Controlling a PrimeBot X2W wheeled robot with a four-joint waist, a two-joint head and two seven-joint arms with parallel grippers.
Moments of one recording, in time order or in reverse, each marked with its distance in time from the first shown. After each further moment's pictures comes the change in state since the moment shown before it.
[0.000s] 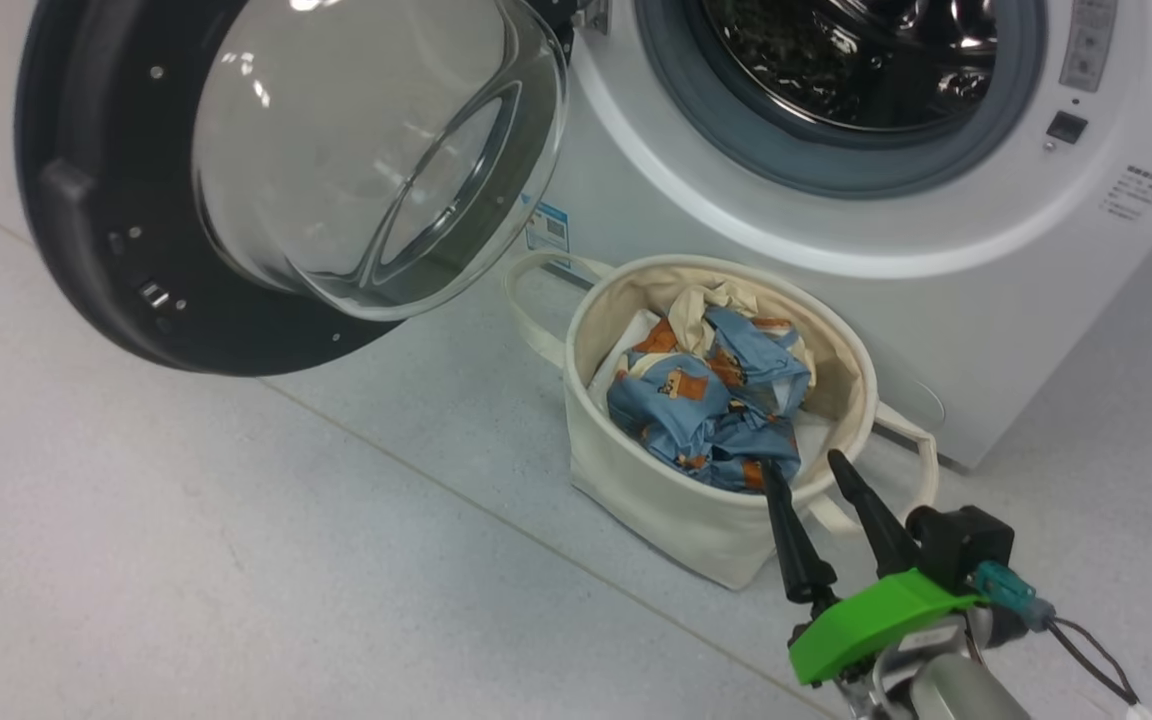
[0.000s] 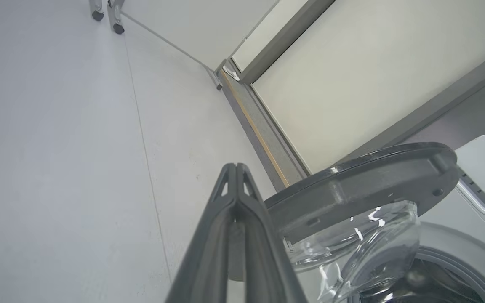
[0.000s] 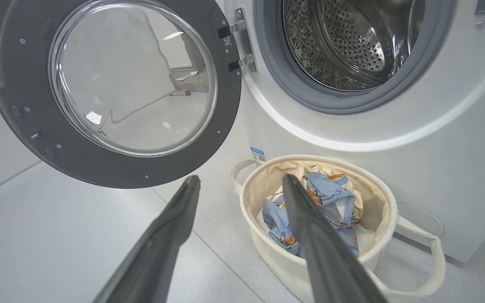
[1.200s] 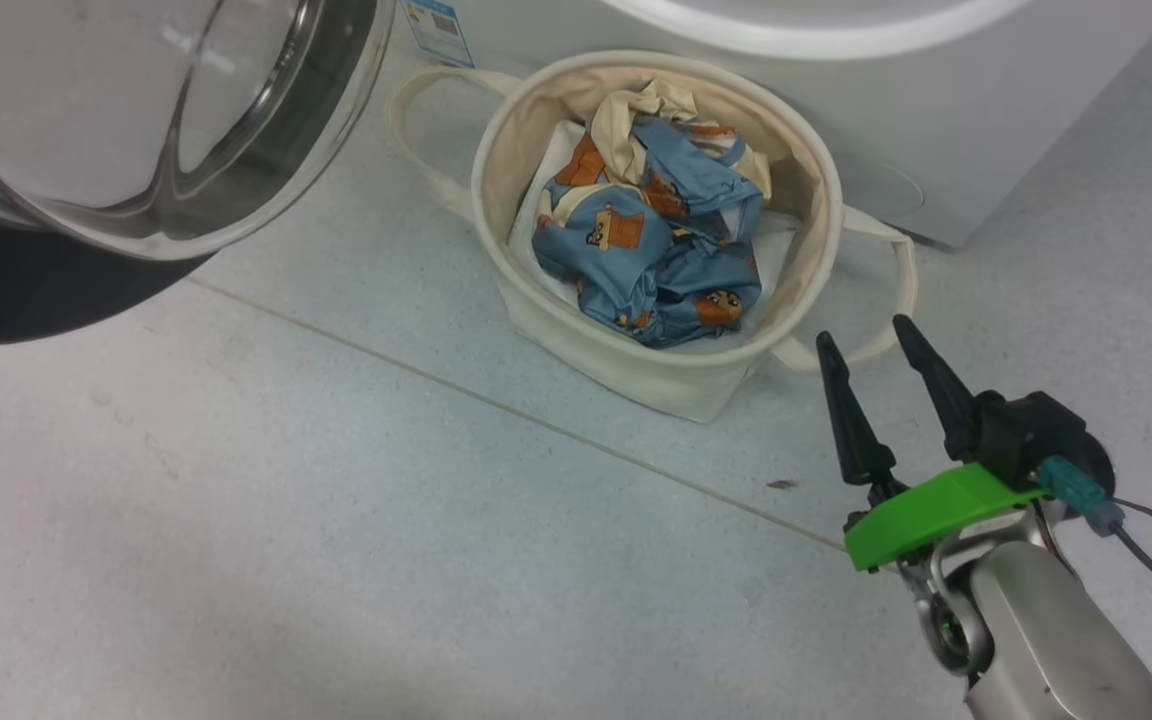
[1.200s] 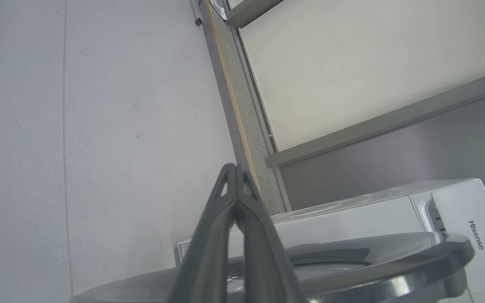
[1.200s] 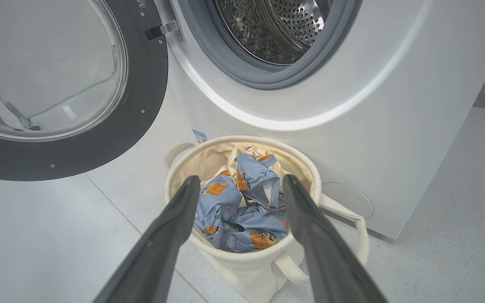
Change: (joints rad) left arm -0.694 0.184 0.035 0.611 -0.244 -0.127 0.313; right arm -0.149 -0.100 -0.028 -0.051 -0.081 0.000 0.001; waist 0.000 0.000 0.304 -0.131
